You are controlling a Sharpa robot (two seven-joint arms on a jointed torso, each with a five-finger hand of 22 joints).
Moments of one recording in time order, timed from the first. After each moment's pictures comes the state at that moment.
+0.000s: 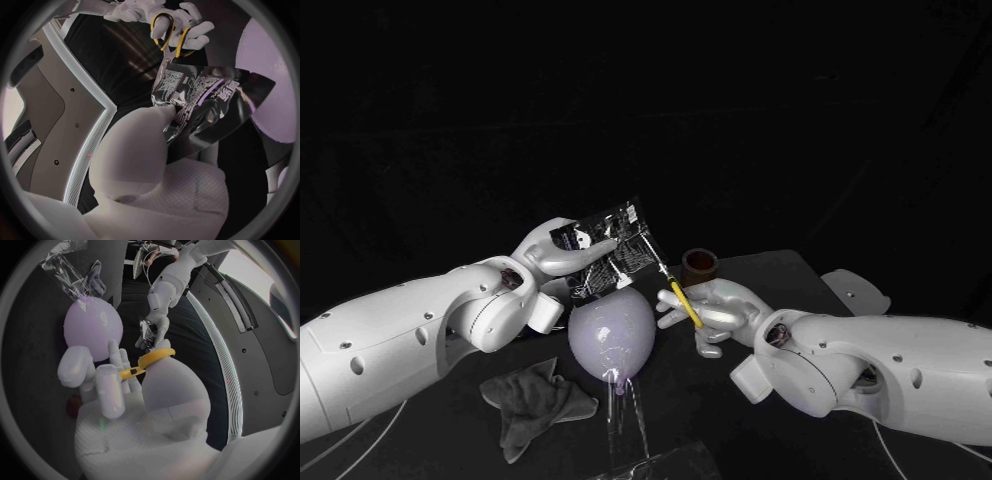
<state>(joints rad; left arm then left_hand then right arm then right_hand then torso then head) 1.28 -0.63 -0.05 1.36 -0.37 -0.14 0.26 1.54 -0.05 0.63 0.21 0.05 0.89 0.19 0.42 0.33 1.22 0.12 0.07 0.06 1.16 0.08 0.18 0.28 0.17 1.08 0.18 0.30 0.09 1.18 -1.06 -0.16 1.89 -0.33 -0.51 0.12 1.19 0.08 -0.43 0.29 0.05 0.74 0.19 0.12 0.71 1.08 0.15 0.07 0.13 1.47 0.06 1.47 1.25 0.10 1.31 0.16 1.09 1.31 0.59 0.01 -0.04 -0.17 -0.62</state>
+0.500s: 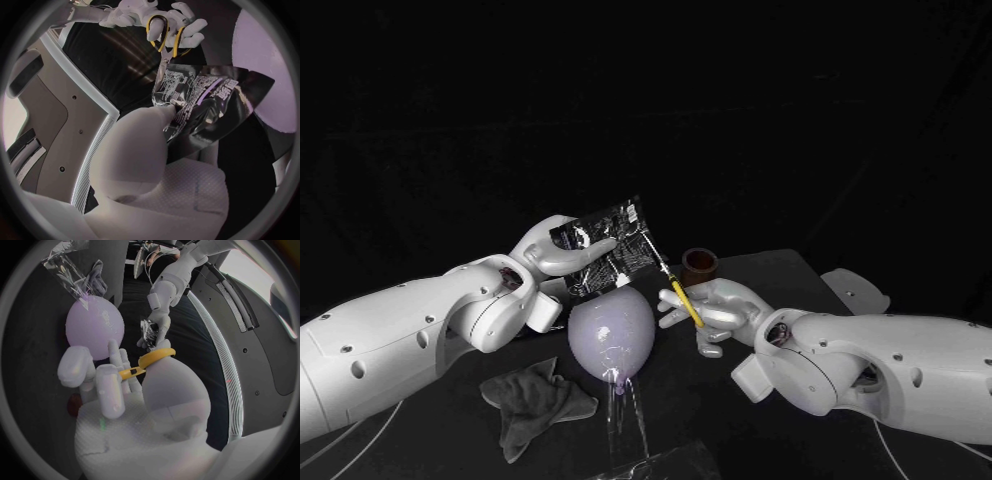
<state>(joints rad) 1.28 -0.63 -0.05 1.36 -0.44 -0.16 0.29 1.54 -0.05 0.63 0.21 0.05 0.89 0.19 0.42 0.33 1.22 0.12 0.07 0.06 1.17 0.08 0.18 0.29 0.17 1.08 0.18 0.30 0.09 1.18 -1.06 -0.16 1.89 -0.33 -0.51 0.11 1.18 0.08 -0.43 0.29 0.05 0.74 0.19 0.12 0.71 1.08 0.15 0.07 0.13 1.47 0.06 1.47 1.26 0.10 1.31 0.16 1.09 1.31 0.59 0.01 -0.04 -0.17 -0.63</state>
